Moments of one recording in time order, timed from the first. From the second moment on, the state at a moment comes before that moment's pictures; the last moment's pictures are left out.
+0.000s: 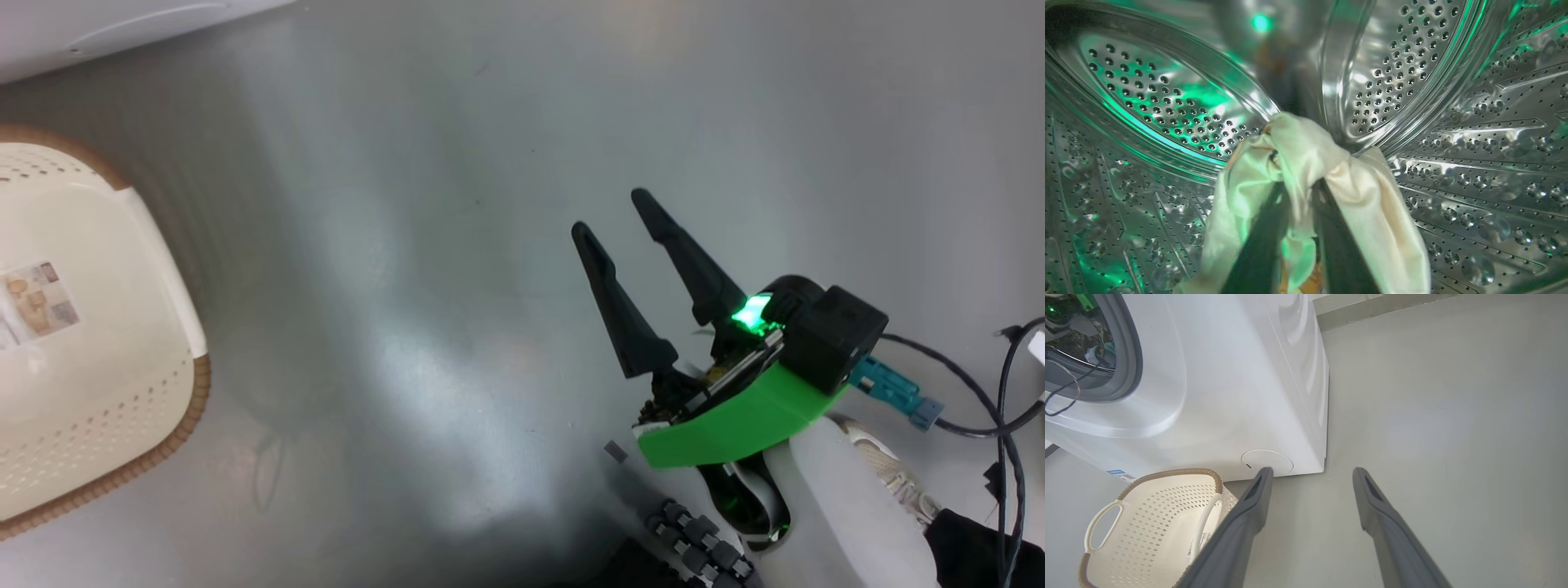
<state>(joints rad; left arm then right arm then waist) -1.79 0.64 -0.46 0.90 -0.40 -0.05 0.09 -0.43 -0.05 0.38 0.04 0.43 0.13 -0.25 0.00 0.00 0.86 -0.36</state>
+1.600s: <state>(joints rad) -0.19 0.50 -0.36 -0.10 -0.59 0.48 -0.24 -0.23 -0.05 0.16 0.11 0.23 0.13 -0.22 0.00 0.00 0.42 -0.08</state>
